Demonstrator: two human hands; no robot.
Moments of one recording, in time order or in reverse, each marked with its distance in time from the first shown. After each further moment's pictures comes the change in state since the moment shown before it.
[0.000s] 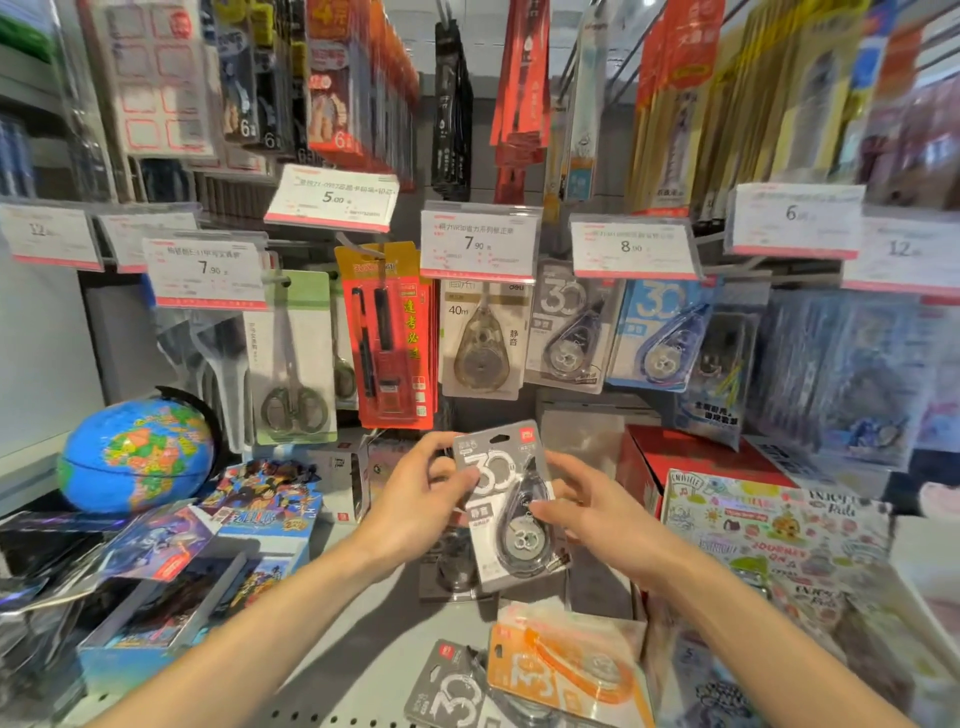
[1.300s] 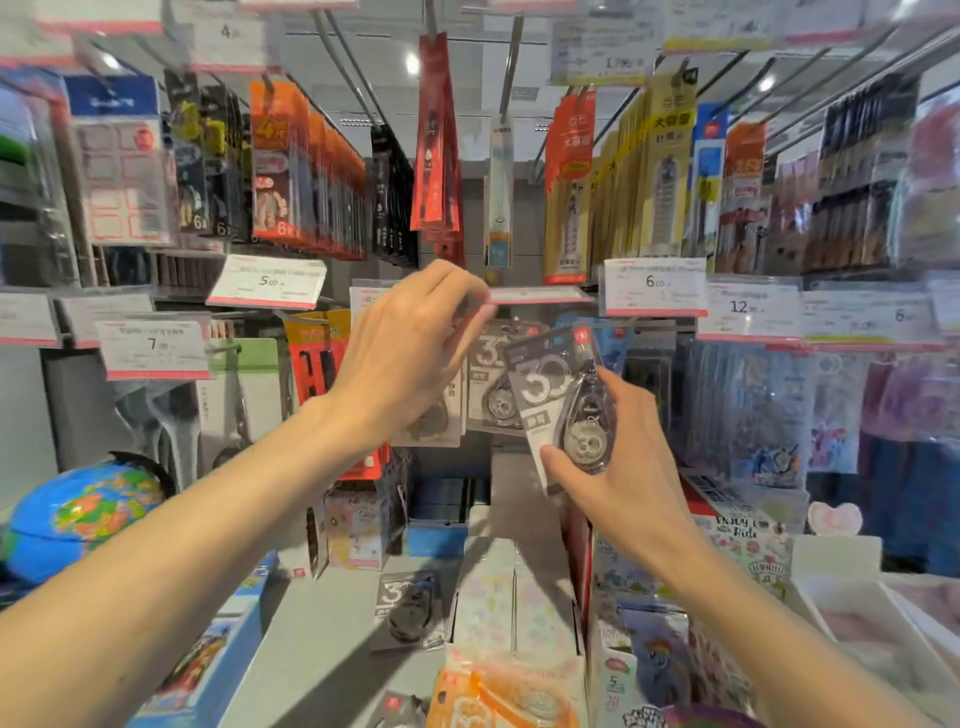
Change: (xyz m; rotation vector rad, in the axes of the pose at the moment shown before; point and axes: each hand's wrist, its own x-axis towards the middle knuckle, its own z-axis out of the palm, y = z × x) left_hand 0.029 0.181 0.015 0.942 0.429 1.133; right_hand -0.046 -0.053 -0.068 -0.504 0.670 -0.518
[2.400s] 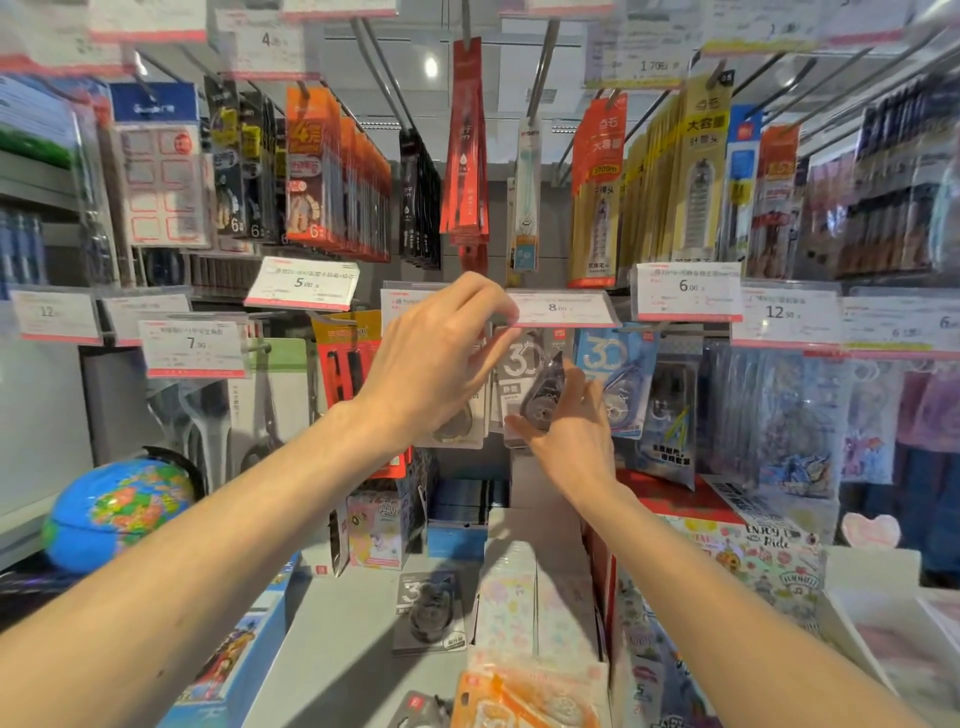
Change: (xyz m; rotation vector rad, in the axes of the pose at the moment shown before) left_hand -0.007 -0.009 0.001 -0.046 -0.052 0.051; right_hand 0.061 0.006 0.087 -0.133 -0.039 0.229
